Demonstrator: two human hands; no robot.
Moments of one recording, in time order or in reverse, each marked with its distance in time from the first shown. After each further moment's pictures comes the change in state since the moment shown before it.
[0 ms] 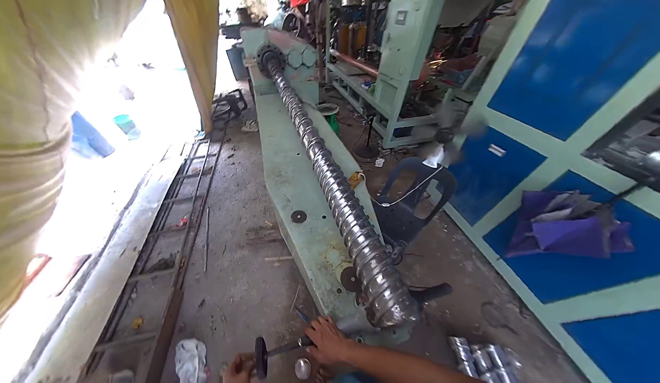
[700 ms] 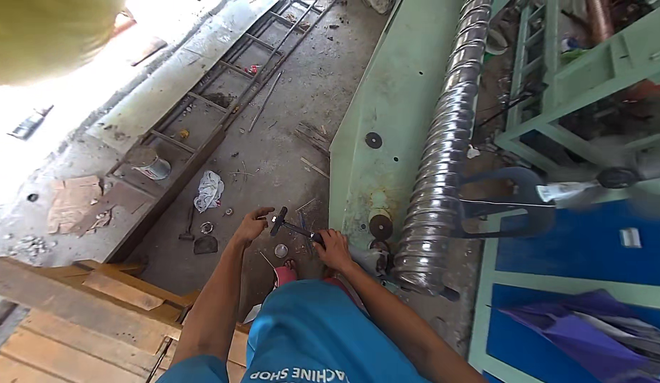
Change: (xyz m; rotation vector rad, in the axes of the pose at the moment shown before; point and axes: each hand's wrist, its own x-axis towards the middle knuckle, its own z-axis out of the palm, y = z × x) left_hand 0.008 -0.014 -0.007 -0.139 -0.006 -0.096; right_hand 0.004 -0.003 -0.003 -0.142 -0.024 0.030
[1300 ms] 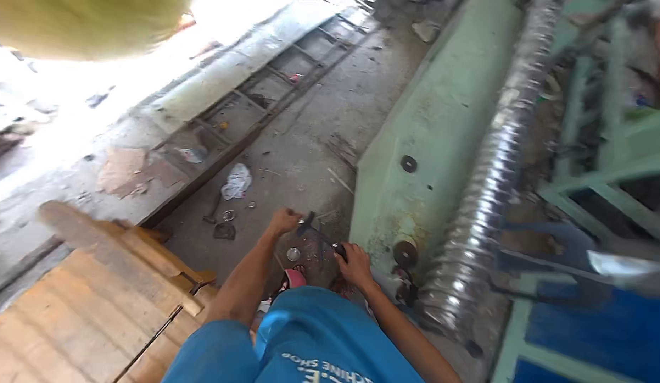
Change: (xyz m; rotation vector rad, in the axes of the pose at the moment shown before) left_hand 0.013 0.004 0.012 0.261 0.080 -0.086; right_hand -0.003 0.009 0.010 0.001 0.101 -0.048
